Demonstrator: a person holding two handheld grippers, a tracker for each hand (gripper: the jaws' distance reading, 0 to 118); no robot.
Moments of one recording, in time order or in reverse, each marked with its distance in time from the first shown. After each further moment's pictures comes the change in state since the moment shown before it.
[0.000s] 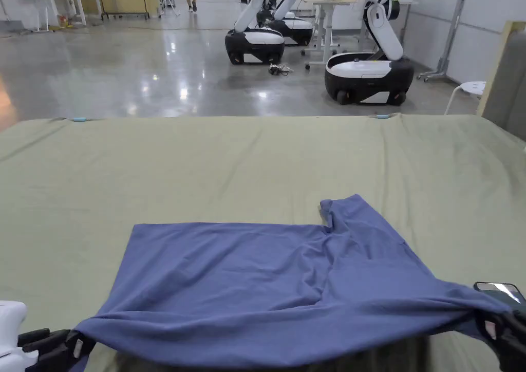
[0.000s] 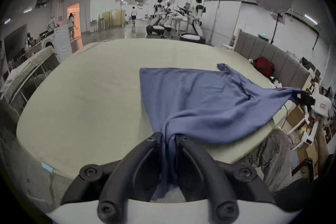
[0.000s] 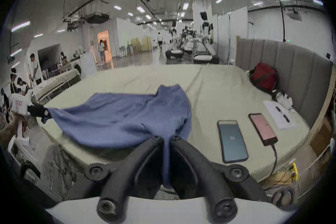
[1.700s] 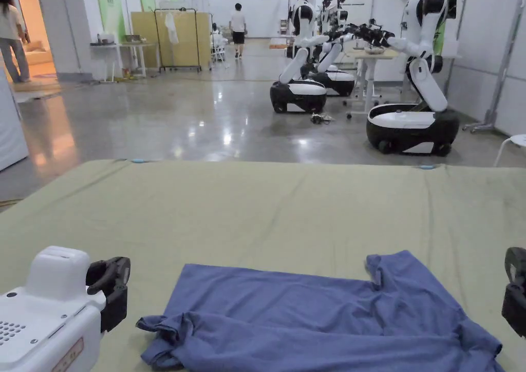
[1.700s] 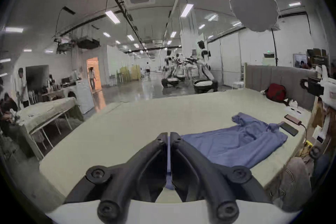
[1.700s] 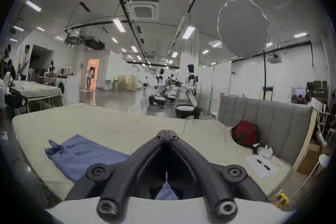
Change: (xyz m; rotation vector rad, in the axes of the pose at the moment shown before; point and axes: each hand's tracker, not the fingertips) left arm 0.031 0.035 0.037 0.474 0.180 -0.119; right arm -0.080 0.058 -0.007 0.421 -0.202 0.155
